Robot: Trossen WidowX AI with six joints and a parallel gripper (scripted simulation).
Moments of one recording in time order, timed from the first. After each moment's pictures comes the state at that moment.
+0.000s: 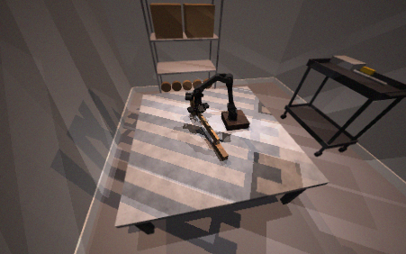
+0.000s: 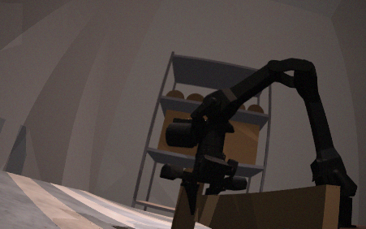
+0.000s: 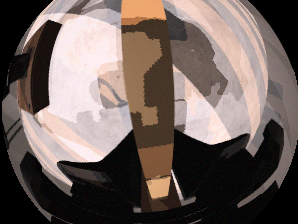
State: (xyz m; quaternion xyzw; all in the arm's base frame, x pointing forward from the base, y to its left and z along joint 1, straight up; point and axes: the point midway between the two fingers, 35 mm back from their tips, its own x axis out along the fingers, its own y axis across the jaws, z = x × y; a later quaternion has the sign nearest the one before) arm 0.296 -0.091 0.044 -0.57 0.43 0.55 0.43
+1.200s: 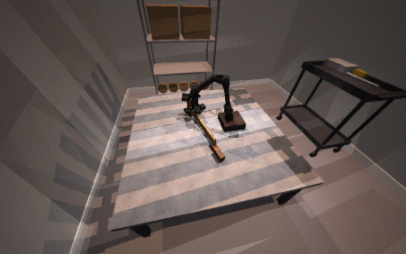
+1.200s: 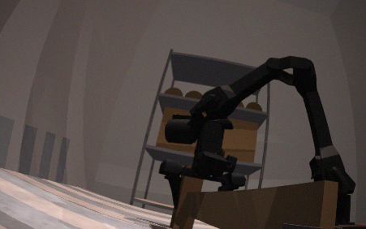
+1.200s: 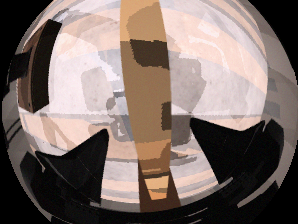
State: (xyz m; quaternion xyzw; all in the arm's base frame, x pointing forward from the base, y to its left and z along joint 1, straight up) arm 0.296 -0.093 0.045 -0.57 0.43 0.55 0.43
